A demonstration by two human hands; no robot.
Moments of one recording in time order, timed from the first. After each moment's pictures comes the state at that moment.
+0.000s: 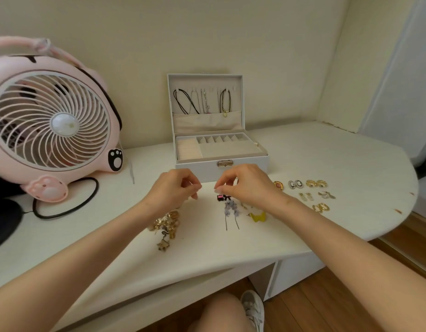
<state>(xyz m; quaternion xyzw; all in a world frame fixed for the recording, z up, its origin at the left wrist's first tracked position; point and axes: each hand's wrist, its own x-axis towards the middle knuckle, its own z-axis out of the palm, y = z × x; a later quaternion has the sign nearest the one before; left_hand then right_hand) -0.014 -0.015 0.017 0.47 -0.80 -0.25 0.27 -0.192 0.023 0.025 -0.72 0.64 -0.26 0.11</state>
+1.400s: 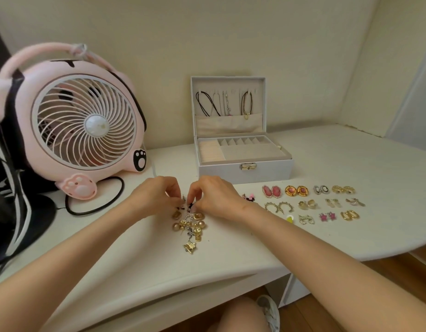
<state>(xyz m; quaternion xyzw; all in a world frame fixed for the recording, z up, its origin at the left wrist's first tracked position) 0.058 -0.036 0.015 0.56 -0.80 -0.16 0.16 -0.100 -0.017 0.006 -0.79 0.58 -0.19 0.12</state>
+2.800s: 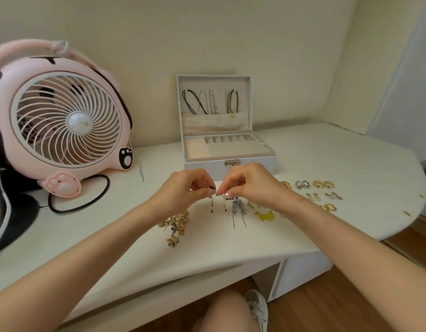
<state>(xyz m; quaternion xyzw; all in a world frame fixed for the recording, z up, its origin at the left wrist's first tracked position) -0.004 -0.002 0.022 0.39 -0.85 -0.24 0.27 -0.186 0.033 0.032 -0.72 0.55 -0.33 0.26</state>
